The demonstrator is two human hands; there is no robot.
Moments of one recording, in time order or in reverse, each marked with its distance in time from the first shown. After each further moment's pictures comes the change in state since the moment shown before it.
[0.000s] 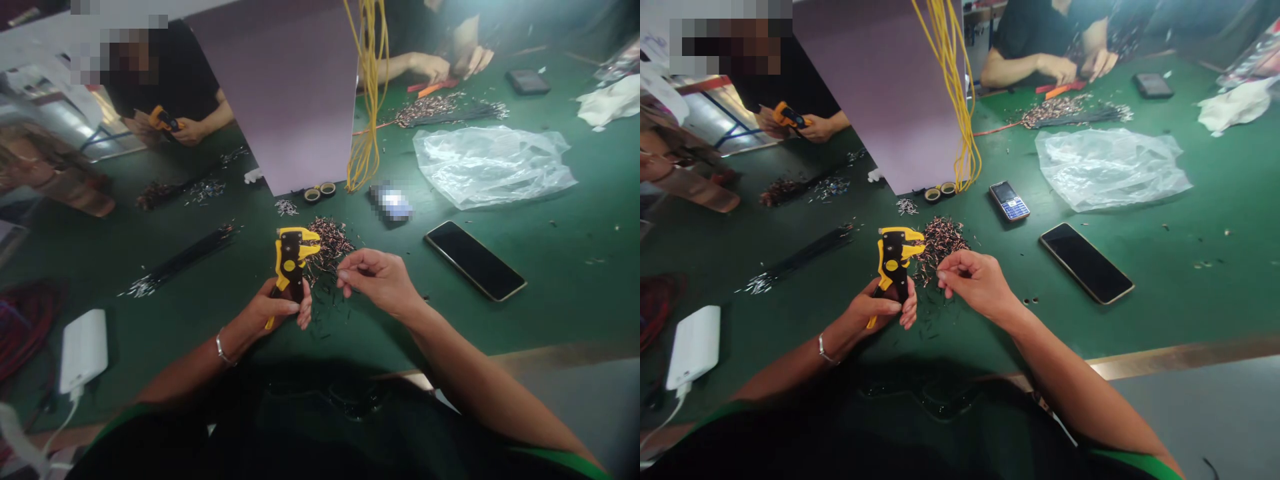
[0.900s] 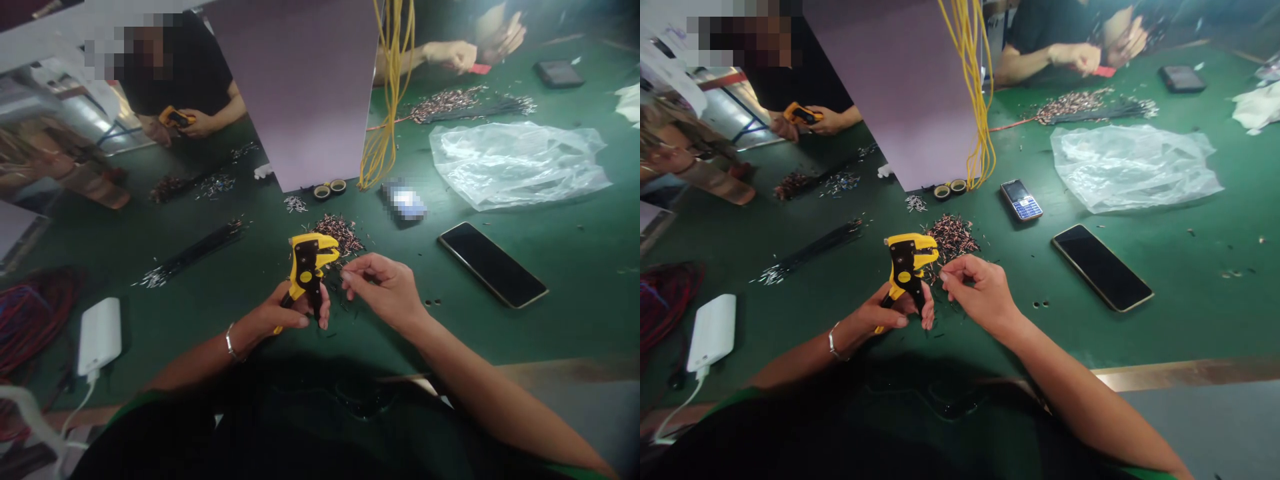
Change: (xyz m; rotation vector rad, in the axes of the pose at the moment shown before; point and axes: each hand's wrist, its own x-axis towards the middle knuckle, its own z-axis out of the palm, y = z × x) left_hand -0.002 0.000 0.003 0.089 -0.090 -0.032; right_hand -0.010 0.002 0.014 -0.155 0.114 -0.108
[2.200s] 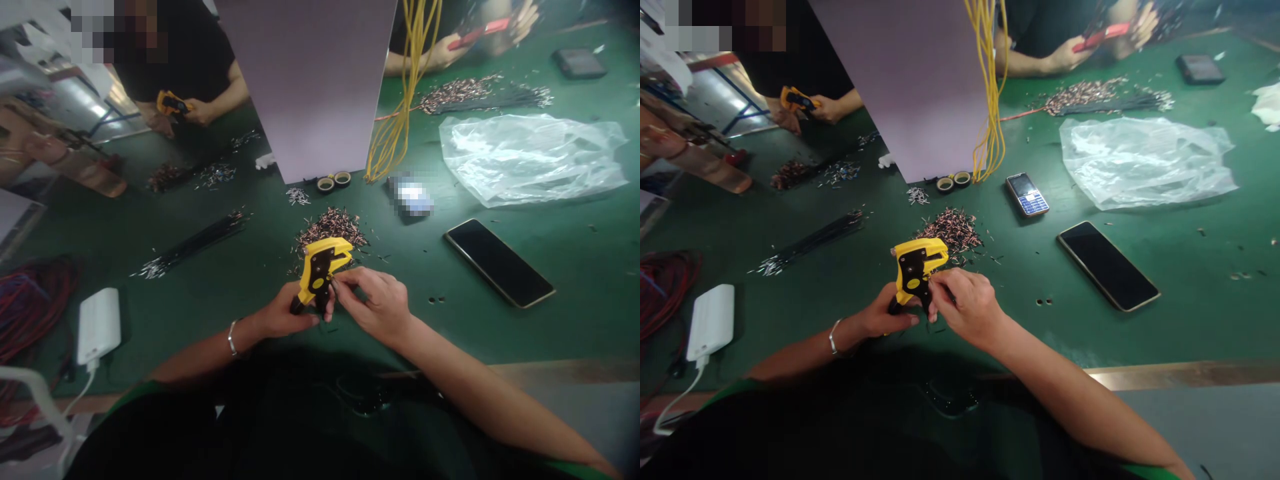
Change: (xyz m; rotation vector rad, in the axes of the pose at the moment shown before) left_hand -0.002 0.002 0.004 0.526 -0.035 0.149; right_hand -0.012 0.010 0.016 -0.449 0.072 -0.611
